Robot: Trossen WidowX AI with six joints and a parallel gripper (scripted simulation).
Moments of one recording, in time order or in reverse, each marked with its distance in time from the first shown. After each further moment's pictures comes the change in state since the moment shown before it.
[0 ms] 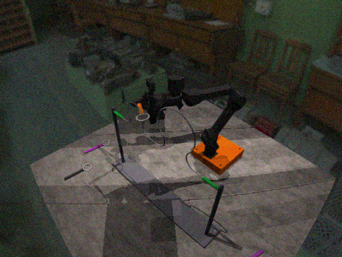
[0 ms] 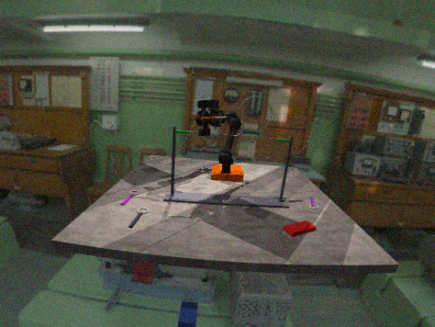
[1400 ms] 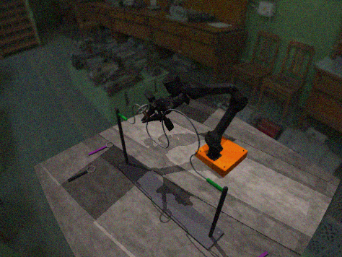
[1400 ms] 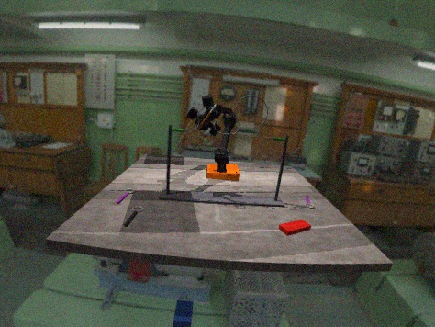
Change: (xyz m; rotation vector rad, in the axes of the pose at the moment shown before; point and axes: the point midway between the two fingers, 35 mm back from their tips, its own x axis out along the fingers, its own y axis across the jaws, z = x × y) arm -0.017 0.048 0.022 0.779 0.071 0.471
